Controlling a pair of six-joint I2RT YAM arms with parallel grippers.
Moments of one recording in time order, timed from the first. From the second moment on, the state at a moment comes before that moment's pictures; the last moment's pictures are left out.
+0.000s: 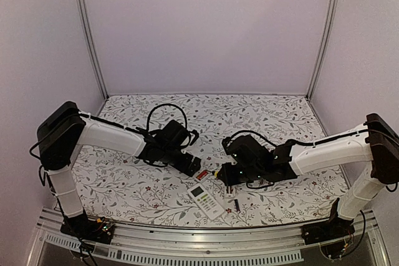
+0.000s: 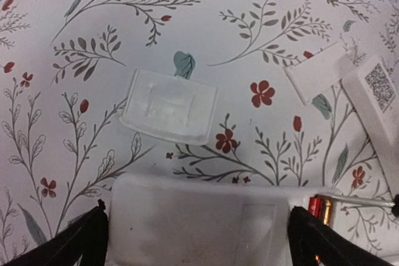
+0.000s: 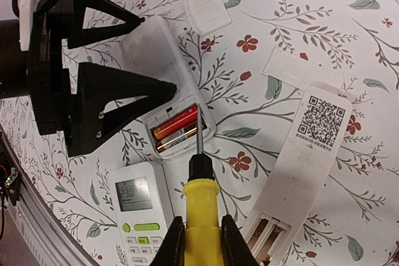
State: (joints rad) left arm -0.88 1.87 1.04 -0.16 -0.08 -0.25; right arm 1.11 1.62 0.89 -0.13 0.12 0.74
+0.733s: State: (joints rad) left arm -1.01 1.78 1.00 -0.31 -0.19 -0.18; right arm 1.11 1.62 0.89 -0.14 0.10 0.75
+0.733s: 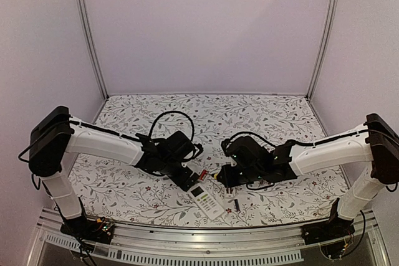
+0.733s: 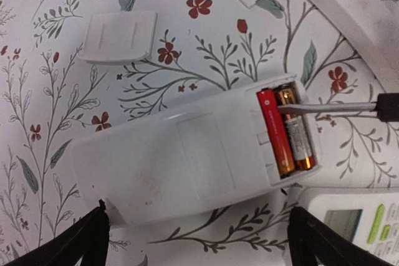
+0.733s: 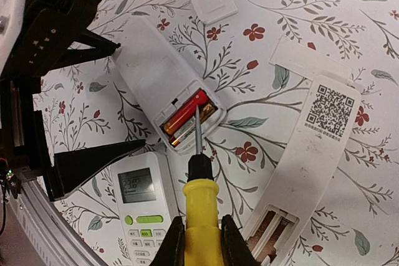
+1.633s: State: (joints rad) left arm -0.91 1.86 1.16 -0.28 0.09 0.33; right arm 1.12 1.46 0.91 -0.34 0.19 0.75
